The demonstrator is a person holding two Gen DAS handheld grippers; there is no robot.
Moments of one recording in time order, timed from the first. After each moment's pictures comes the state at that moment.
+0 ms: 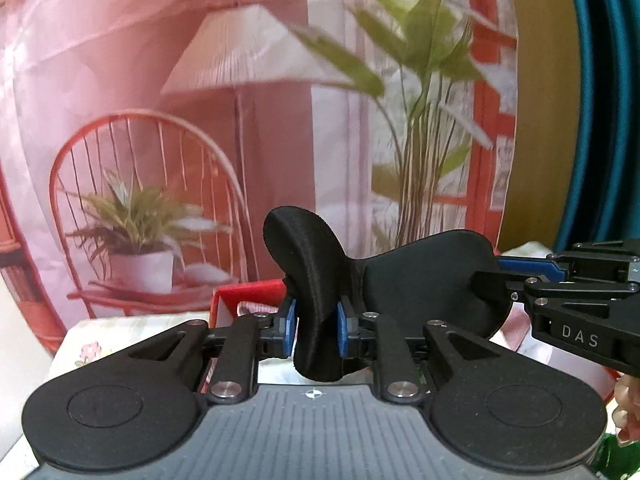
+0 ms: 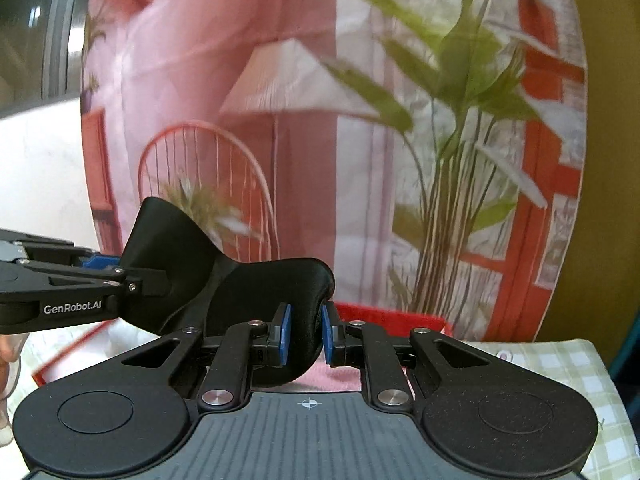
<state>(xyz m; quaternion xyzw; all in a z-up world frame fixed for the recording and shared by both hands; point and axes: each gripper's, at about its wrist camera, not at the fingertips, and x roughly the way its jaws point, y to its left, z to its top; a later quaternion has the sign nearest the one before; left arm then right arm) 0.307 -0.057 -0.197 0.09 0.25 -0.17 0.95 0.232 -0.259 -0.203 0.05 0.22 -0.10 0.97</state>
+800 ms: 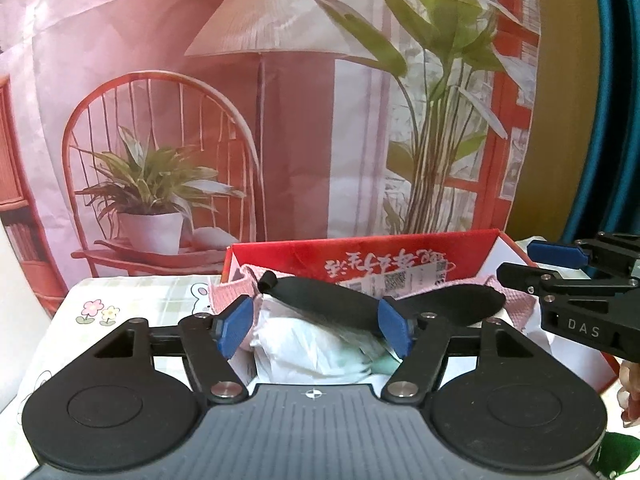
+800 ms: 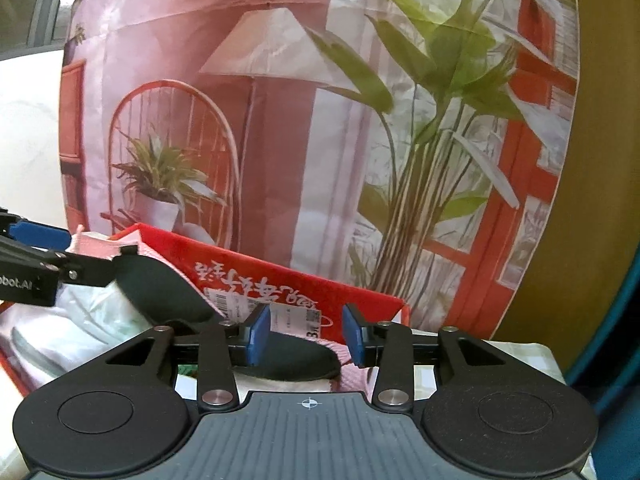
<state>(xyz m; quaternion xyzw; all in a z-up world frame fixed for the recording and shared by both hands) 0.299 -0.038 -0.205 0.06 0.28 -0.15 0.95 0.230 -0.263 -0.214 0.00 0.25 -0.14 0.96</state>
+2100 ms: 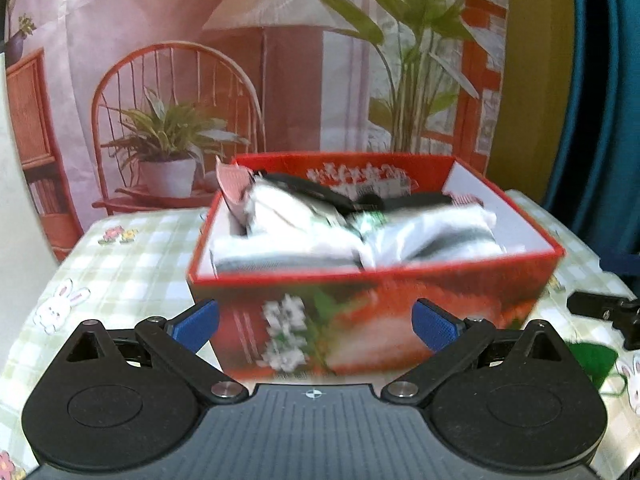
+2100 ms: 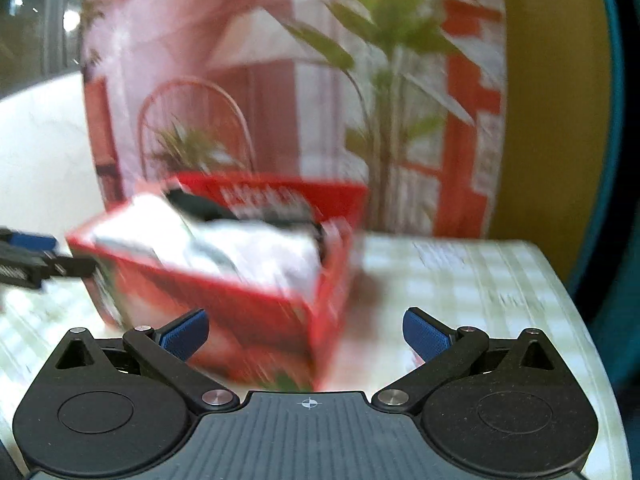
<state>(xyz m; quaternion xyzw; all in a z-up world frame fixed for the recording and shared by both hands) 0.182 -0.027 -0.238 0.06 0.30 -0.14 0.94 0.063 -0.278 -0.242 0.08 0.28 -0.11 0.95</state>
